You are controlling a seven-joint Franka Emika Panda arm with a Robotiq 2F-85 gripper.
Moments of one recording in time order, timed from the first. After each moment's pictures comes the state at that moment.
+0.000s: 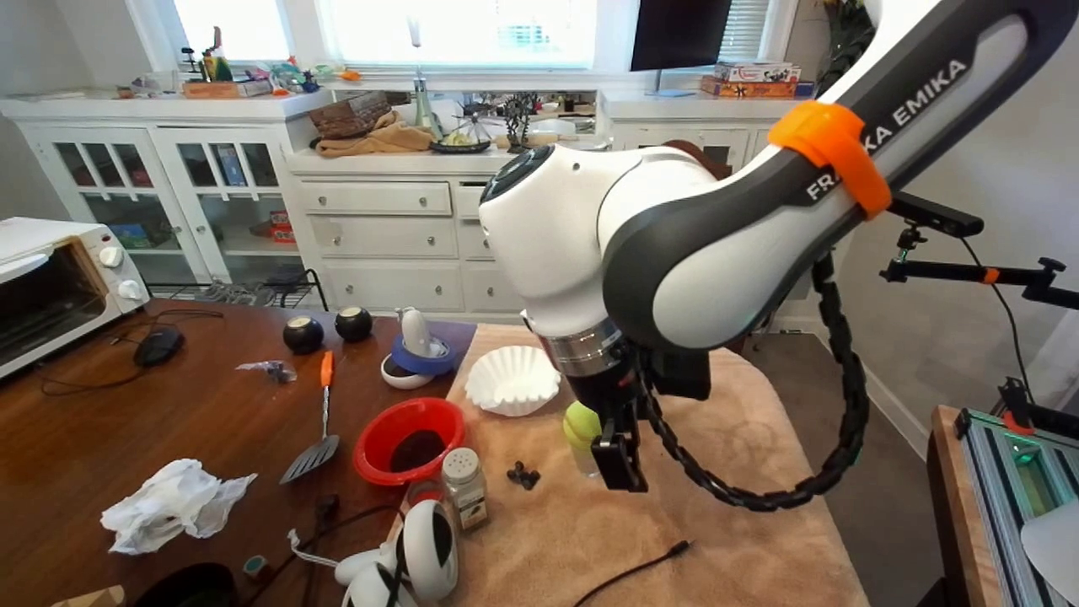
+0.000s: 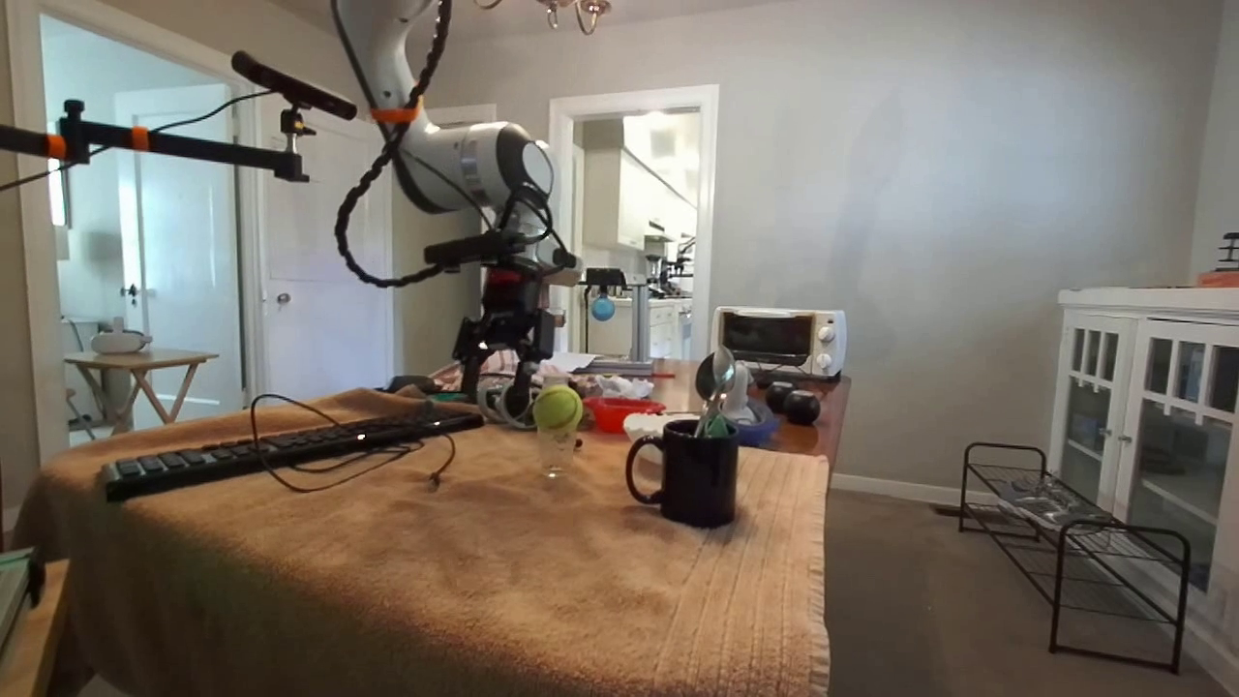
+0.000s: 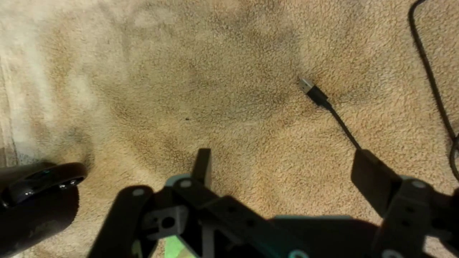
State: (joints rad) arm 0.27 0.37 0.16 -1.98 -0.18 1.97 0.25
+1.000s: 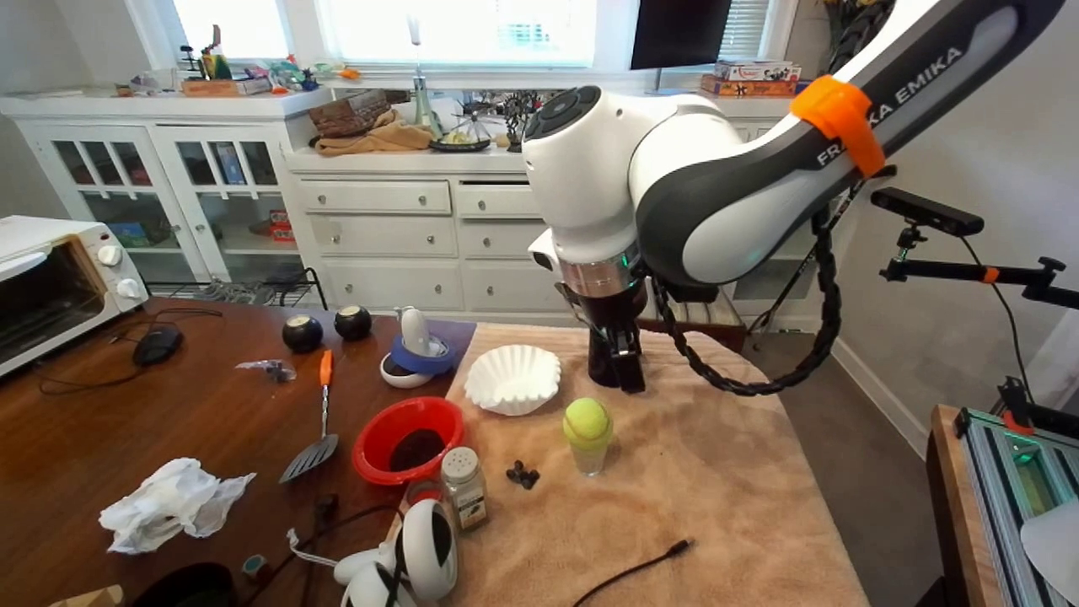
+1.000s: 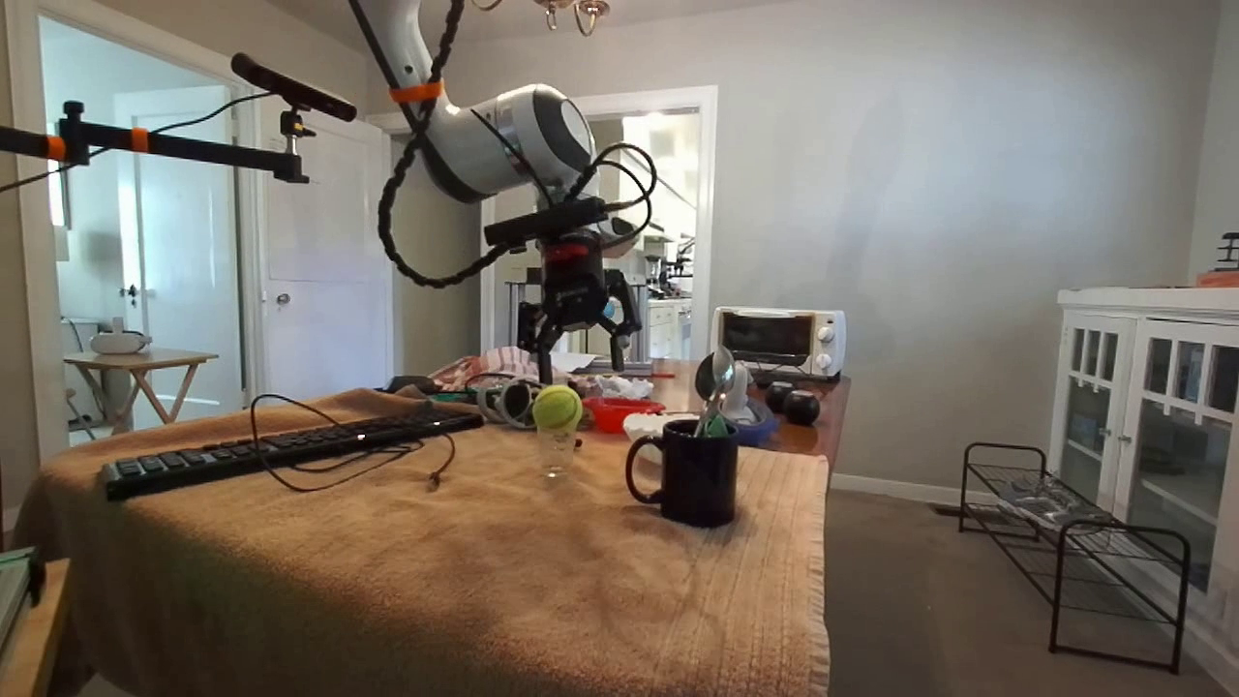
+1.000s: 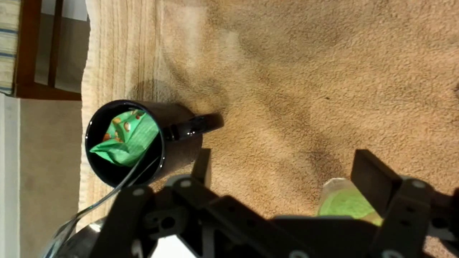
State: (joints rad) arm 0.18 0.29 0.10 -2.04 -0.41 2.06 -0.01
